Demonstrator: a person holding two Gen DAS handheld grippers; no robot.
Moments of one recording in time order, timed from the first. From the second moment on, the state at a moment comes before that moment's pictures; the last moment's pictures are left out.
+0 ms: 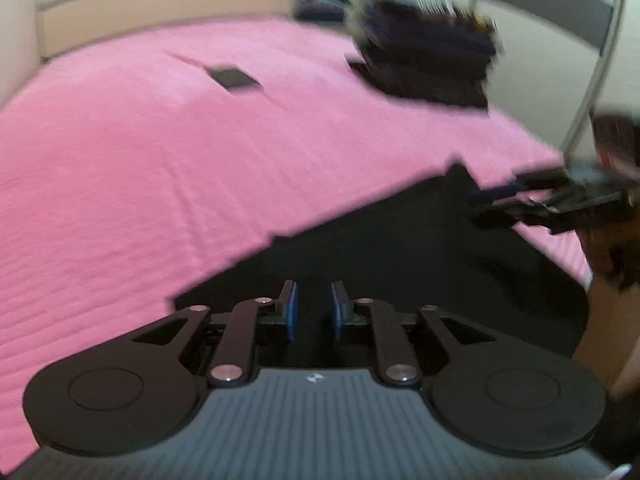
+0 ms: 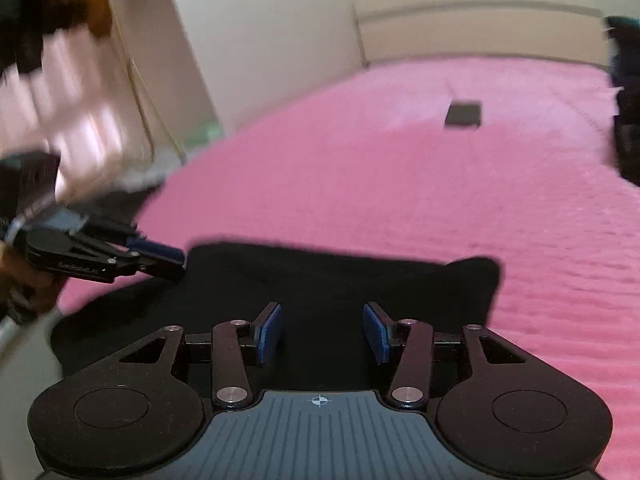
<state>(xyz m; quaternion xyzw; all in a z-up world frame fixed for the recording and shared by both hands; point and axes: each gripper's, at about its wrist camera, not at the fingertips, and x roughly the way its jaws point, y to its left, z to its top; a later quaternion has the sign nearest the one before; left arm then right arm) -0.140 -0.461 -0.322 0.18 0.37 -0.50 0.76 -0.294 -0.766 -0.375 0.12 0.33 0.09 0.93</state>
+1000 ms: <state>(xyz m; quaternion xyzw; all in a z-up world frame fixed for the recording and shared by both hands) -0.210 -0.350 -0.328 0.09 0.38 -0.41 0.82 -0.415 -0.712 -0.401 0.21 0.30 0.05 0.93</state>
